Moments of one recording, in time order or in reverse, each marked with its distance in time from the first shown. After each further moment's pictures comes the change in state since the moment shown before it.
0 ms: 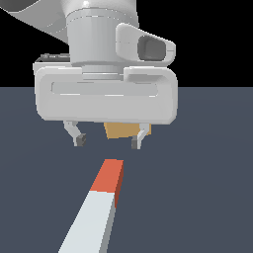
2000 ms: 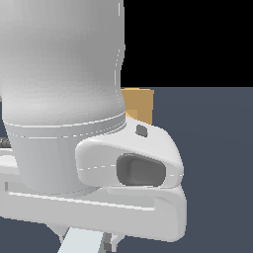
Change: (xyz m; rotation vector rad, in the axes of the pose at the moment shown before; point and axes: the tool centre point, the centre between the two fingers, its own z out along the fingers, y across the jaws) arm -0.086 -0.007 0.089 -0.017 0.003 0.061
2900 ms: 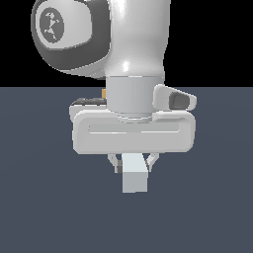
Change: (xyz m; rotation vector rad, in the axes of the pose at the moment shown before) arm 0.105 0.044 -0.030 0.003 -0.002 -0.177
